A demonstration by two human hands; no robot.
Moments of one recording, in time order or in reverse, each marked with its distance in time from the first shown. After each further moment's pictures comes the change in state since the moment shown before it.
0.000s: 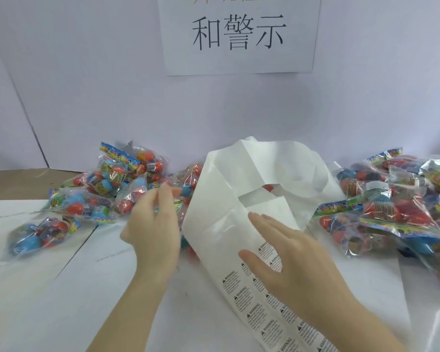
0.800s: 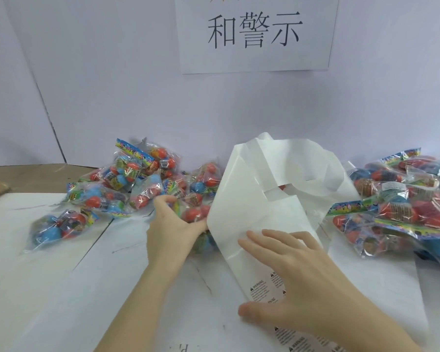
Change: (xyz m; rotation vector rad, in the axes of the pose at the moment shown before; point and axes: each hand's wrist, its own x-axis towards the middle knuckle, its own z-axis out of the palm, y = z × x) left_hand 0.018 -0.037 0.002 0.306 -0.203 -0.096; right_hand -0.003 0.000 -0.002 0.029 -0.533 -0.087
